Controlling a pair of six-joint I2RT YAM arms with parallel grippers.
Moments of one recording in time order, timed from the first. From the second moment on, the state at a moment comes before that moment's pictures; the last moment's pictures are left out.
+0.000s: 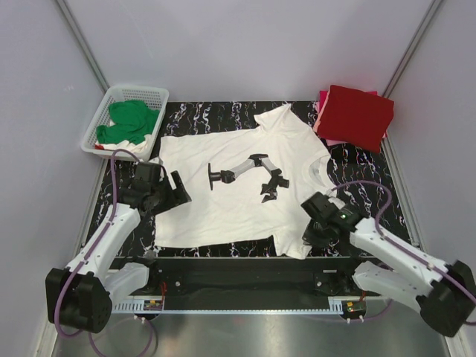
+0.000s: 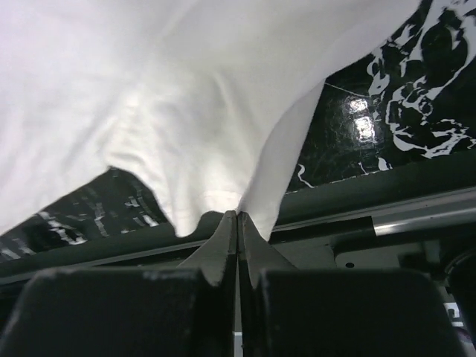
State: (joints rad) left arm -0.20 1.02 0.73 -0.66 0.09 -0.56; right arm 0.70 1.00 0.61 -0.91 0.11 1.14
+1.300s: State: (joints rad) left arm -0.55 0.86 0.48 -0.98 -0.17 -1.27; right arm 0.69 0.73 0.75 -0.85 0.41 1.21
